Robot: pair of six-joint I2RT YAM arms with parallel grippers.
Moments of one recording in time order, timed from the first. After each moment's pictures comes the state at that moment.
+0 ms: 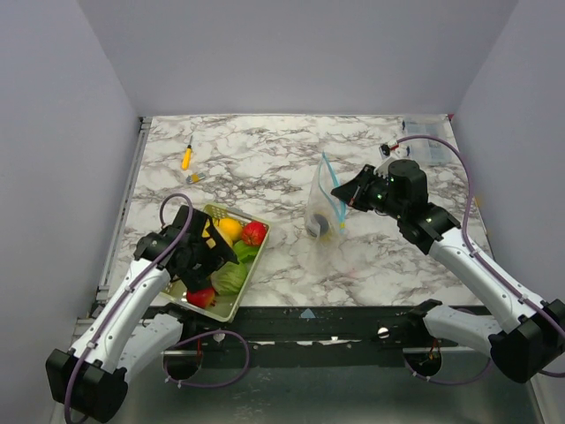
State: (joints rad) left arm -0.37 0.84 0.76 -1.10 0.11 -1.05; right arm 0.51 1.08 0.92 -0.22 -0.16 0.73
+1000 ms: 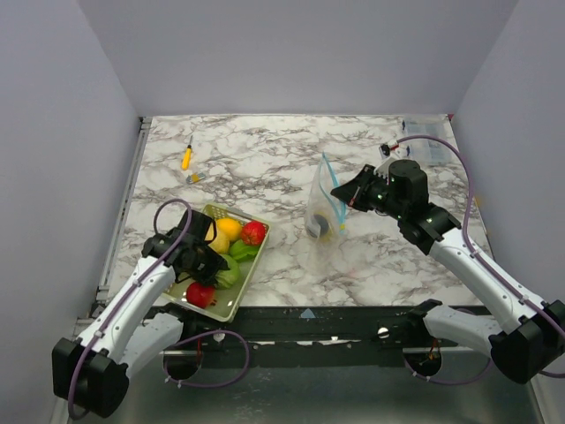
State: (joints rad) left arm -0.37 0.92 0.66 -1.01 0.06 -1.26; right arm 0.51 1.07 0.92 -0.22 -0.17 0.73
